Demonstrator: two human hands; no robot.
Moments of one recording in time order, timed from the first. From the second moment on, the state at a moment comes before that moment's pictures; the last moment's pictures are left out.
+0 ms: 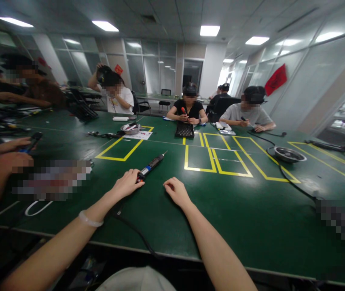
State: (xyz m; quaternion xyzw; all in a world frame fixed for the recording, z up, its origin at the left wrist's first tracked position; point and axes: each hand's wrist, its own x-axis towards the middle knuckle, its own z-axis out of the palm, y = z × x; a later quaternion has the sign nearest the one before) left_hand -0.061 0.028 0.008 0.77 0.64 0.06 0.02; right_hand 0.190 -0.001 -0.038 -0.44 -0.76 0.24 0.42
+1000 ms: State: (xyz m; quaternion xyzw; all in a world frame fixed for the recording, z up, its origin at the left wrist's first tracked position) left_hand -0.152 0.038 0.007 0.71 0.69 0.06 -0.13; right_hand 0.189 -0.001 -0.038 -0.45 -0.76 0.25 0.41
